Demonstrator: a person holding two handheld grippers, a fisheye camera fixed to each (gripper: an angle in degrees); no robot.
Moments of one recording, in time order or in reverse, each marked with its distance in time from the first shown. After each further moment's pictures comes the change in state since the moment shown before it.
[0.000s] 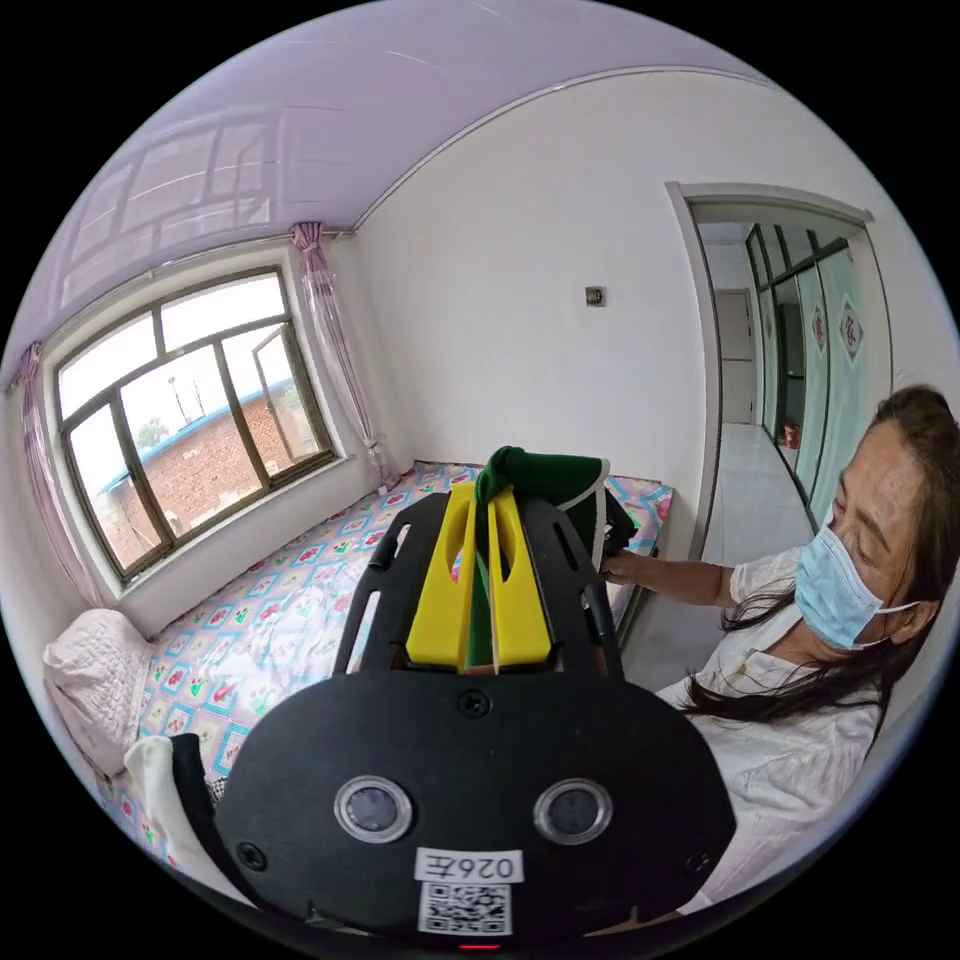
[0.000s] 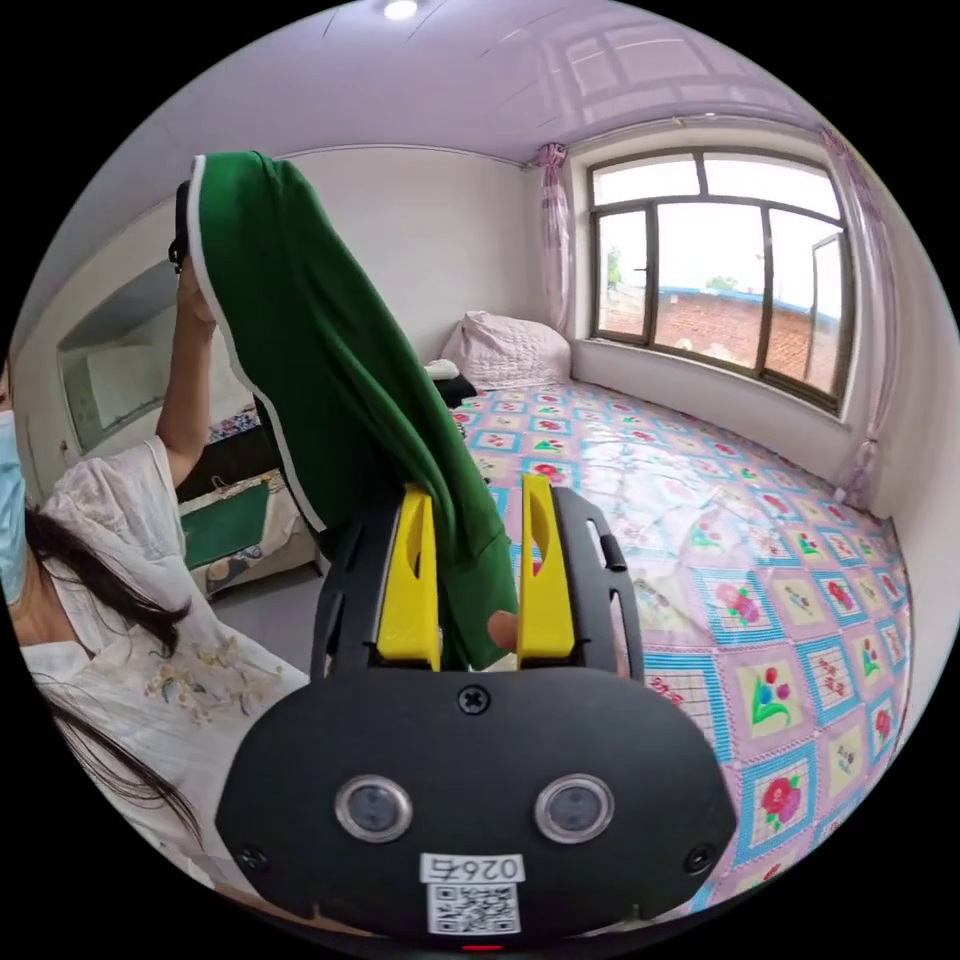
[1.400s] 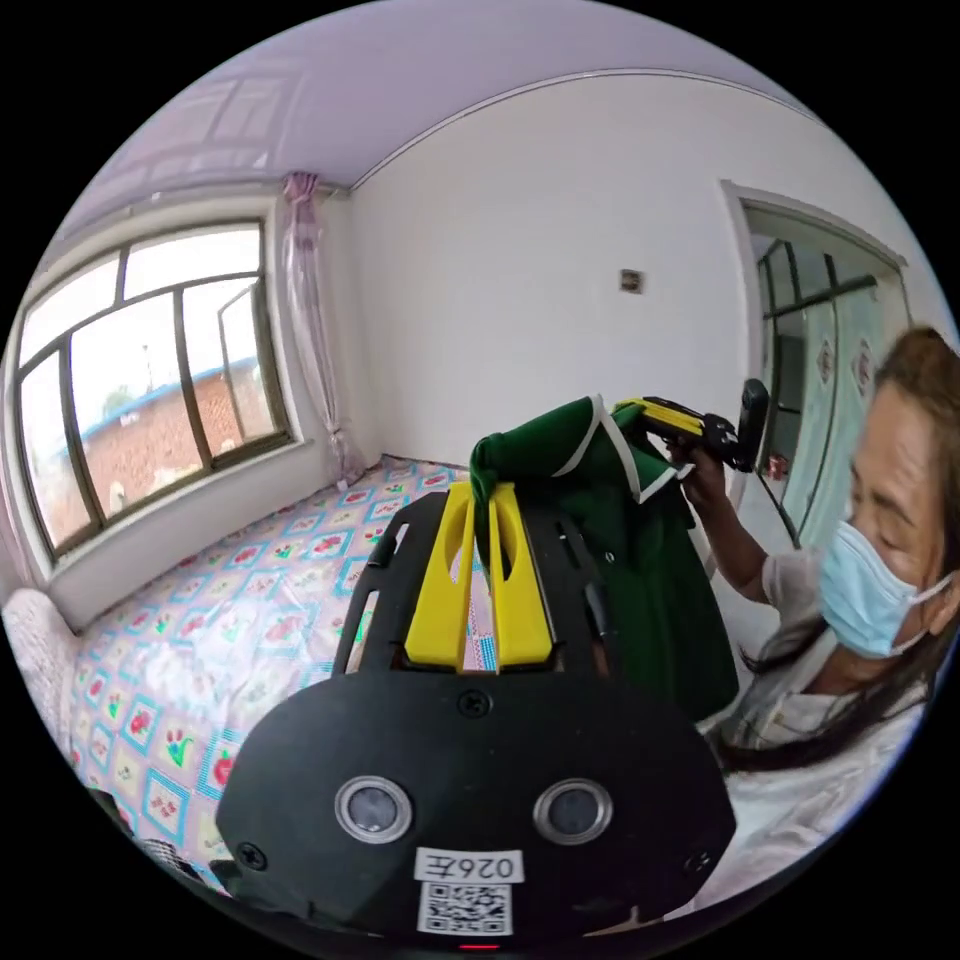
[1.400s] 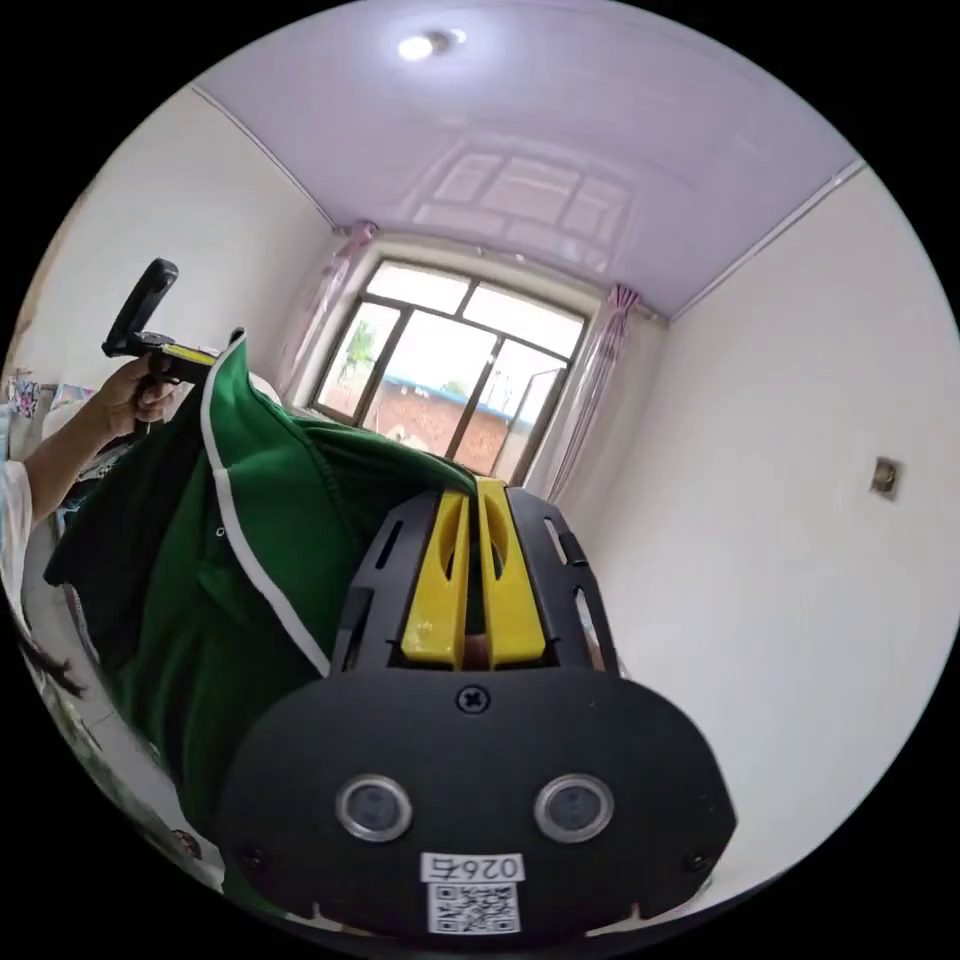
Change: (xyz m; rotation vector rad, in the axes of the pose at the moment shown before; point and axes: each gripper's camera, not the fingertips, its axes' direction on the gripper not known) left arm -0.264 -0.012 0.245 0.006 0.146 -0.170; right arm 0.040 -0.044 -0.272 0.218 0.984 -0.057
